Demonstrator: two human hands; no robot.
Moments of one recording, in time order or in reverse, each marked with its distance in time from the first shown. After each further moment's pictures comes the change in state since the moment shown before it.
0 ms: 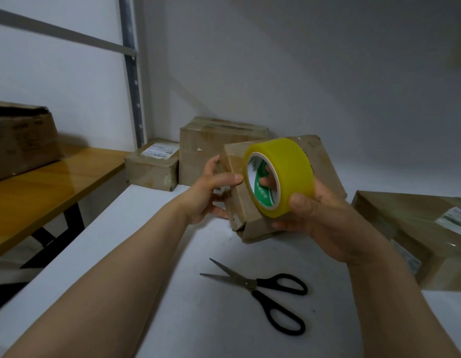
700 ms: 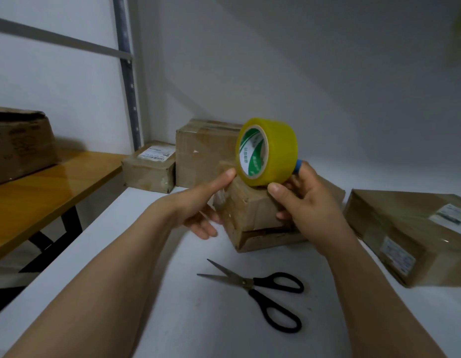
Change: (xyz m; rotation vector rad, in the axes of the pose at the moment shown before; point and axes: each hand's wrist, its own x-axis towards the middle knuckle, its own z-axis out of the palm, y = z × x) left_hand -0.031 0.024 0.003 0.506 0.013 -0.320; right_hand 0.015 0.018 0.005 -0.236 0.327 -0.095
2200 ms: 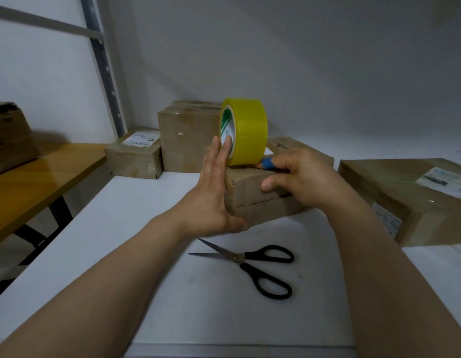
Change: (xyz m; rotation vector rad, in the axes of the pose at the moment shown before) left_hand 0.006 -0.028 0.049 0.545 0.246 0.812; right_hand 0.012 -0.006 -0.029 -0.737 -0.140 -0.022
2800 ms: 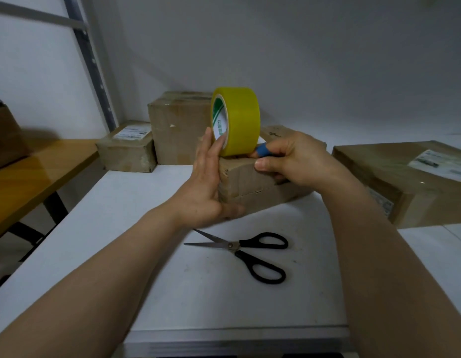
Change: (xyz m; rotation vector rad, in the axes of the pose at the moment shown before) left_hand 0.003 -0.004 0.004 -0.014 0.012 -0.028; right_hand -0.003 -0.005 -0.004 0.203 -0.004 0.143
